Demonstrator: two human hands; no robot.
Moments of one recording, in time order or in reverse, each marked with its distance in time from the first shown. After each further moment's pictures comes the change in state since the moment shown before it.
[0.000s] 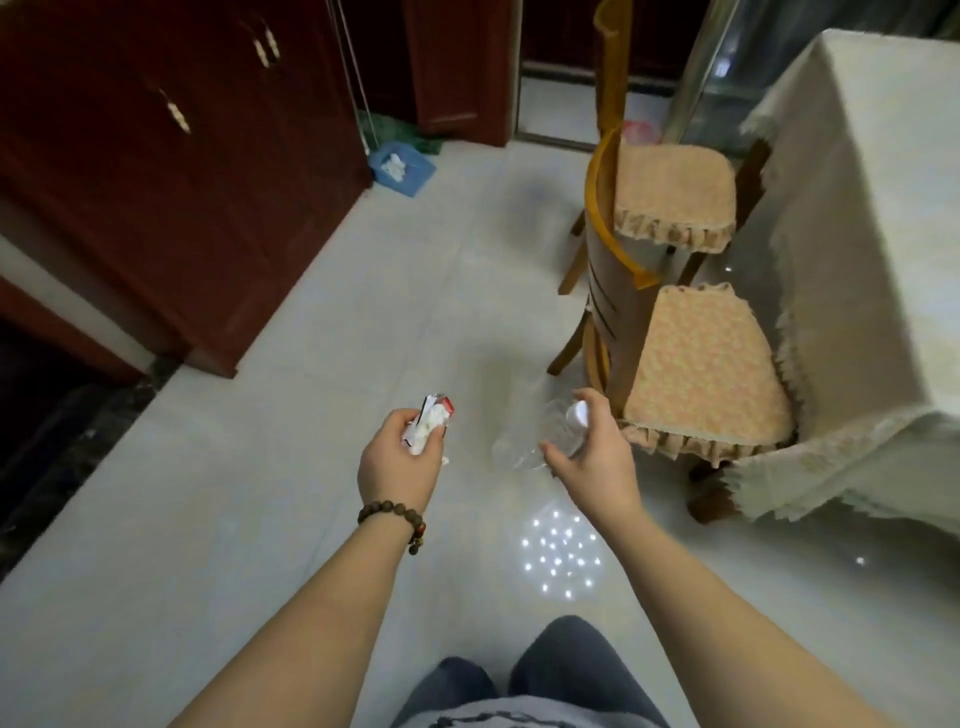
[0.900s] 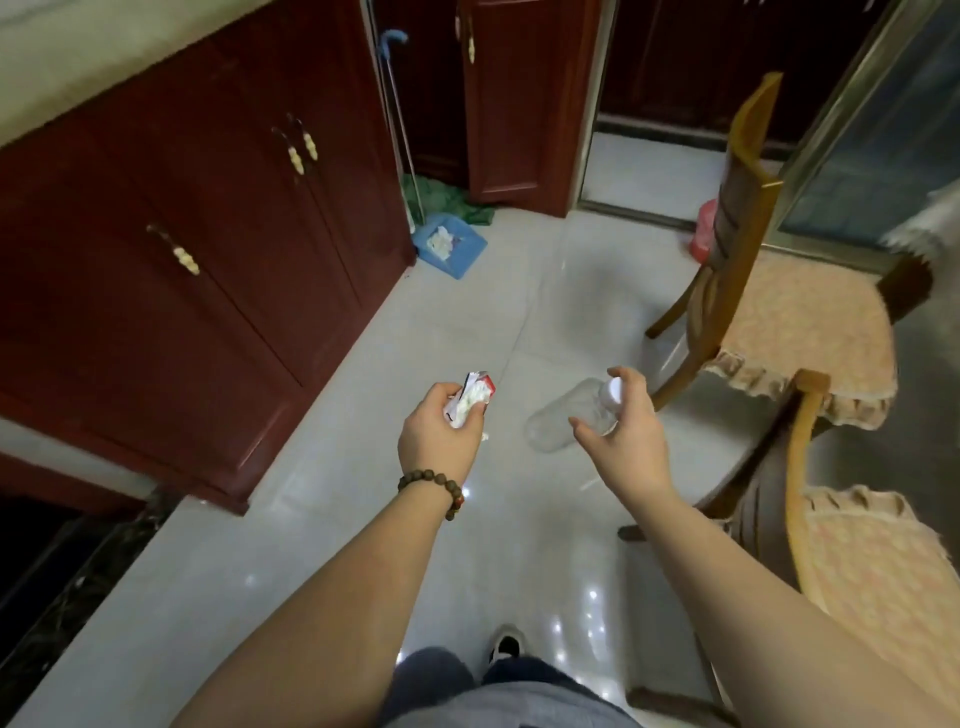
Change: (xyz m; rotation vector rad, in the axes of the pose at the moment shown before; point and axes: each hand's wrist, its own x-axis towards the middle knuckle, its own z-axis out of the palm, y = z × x) left_hand 0.508 0.170 0.092 0.024 0.014 0.081; right_hand 0.531 -0.113 0.107 -0.017 0.059 -0.053
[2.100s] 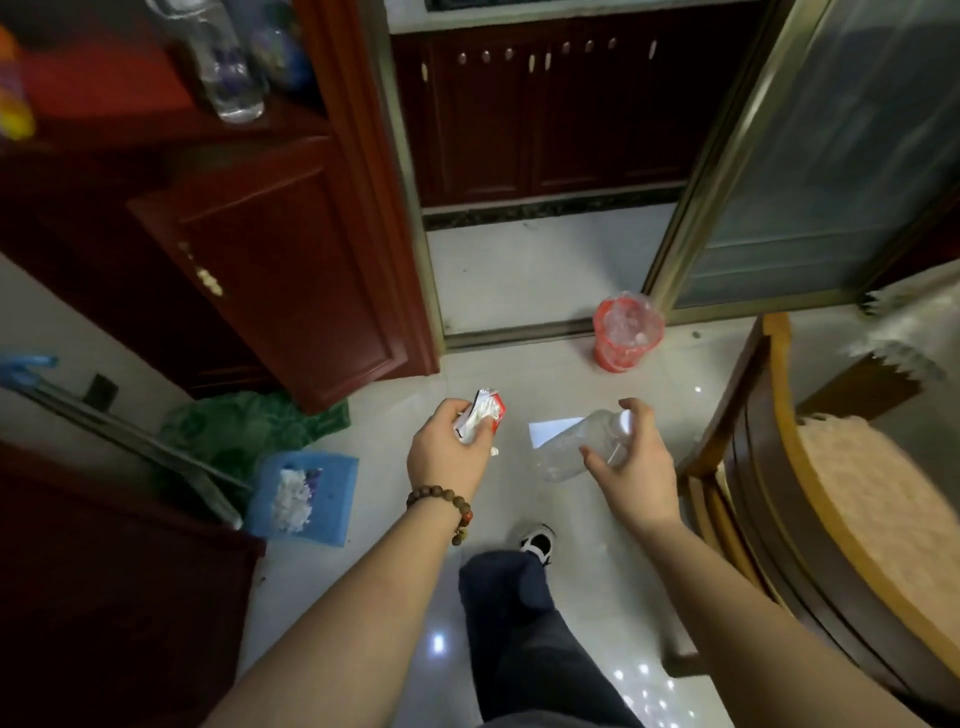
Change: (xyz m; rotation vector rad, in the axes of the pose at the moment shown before) left_hand 0.738 0.286 0.421 0.115 -0.446 0.275; right_hand 0.774 0.095 0.045 0.000 0.363 0.424
